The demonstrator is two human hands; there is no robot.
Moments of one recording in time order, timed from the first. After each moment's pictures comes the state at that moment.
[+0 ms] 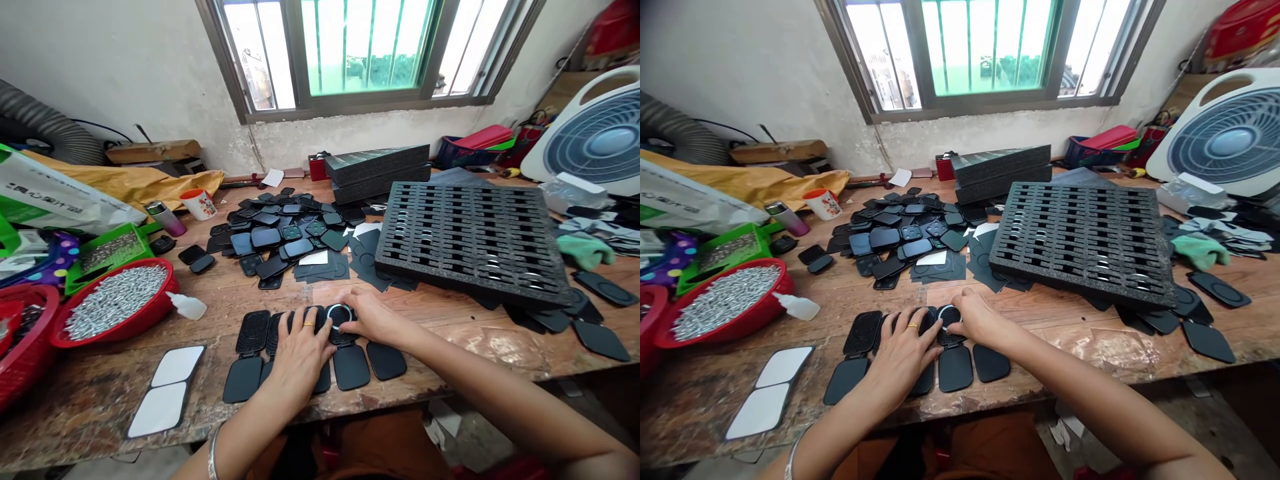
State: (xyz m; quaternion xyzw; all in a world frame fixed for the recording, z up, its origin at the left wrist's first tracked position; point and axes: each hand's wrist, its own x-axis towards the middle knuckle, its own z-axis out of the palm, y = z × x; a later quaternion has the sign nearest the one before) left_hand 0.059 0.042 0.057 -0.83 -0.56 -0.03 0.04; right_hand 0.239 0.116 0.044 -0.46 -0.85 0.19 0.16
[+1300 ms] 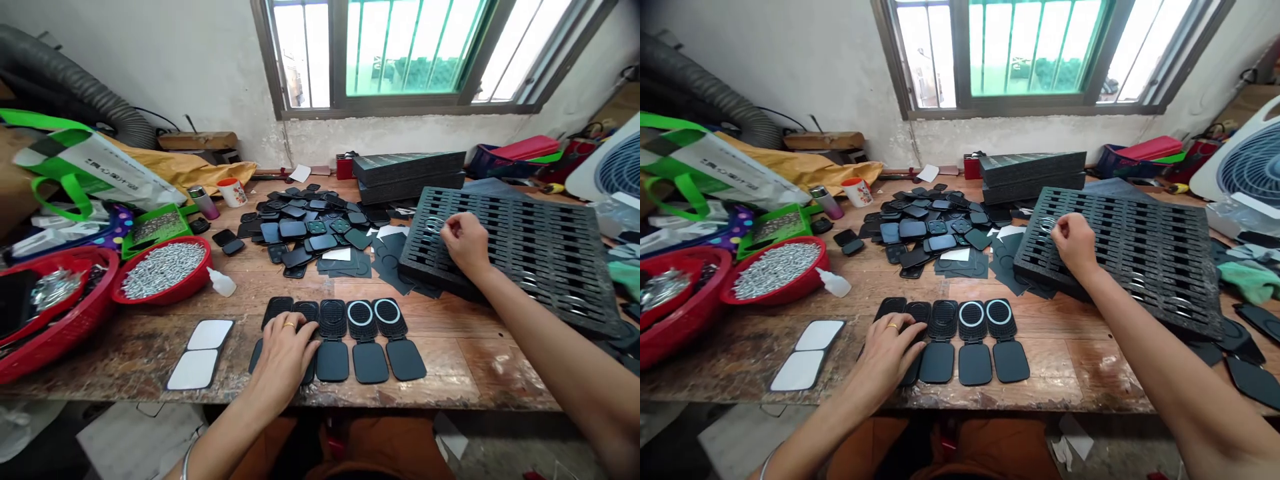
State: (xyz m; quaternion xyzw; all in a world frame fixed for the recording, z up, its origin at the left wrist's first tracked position) left_hand 0.001 0.010 0.053 -0.78 -0.61 -0.14 -0.01; right_hand 0.354 0.225 0.086 -0.59 -0.71 -0.11 0.37
